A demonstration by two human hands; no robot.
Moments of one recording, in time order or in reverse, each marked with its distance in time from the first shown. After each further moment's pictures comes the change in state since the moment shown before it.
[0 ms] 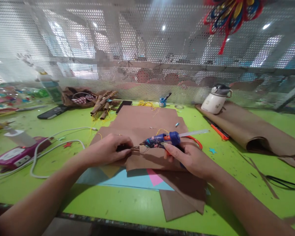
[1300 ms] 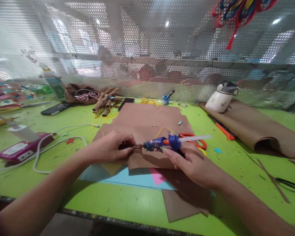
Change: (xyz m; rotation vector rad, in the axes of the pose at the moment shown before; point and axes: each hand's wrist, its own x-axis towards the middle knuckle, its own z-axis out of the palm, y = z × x) left_hand 0.000 0.003 0.001 -0.016 0.002 0.006; right_hand -0.009 -0.008 0.009 -0.206 -0.002 0.059
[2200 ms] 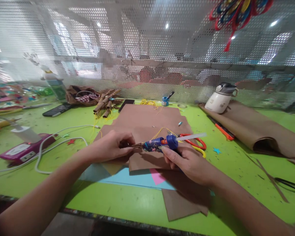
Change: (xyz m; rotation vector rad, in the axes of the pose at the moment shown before) left_hand 0.000 0.002 -0.004 -0.087 0.023 -0.072; right_hand 0.005 0.002 0.005 0.191 -0.070 0.025
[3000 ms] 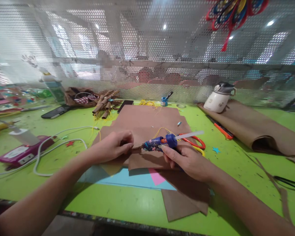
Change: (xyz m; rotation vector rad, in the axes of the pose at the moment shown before) left_hand 0.006 -0.007 0.009 0.026 0.052 0.004; right_hand 0.002 0.004 -0.001 0.061 -0.015 -0.005
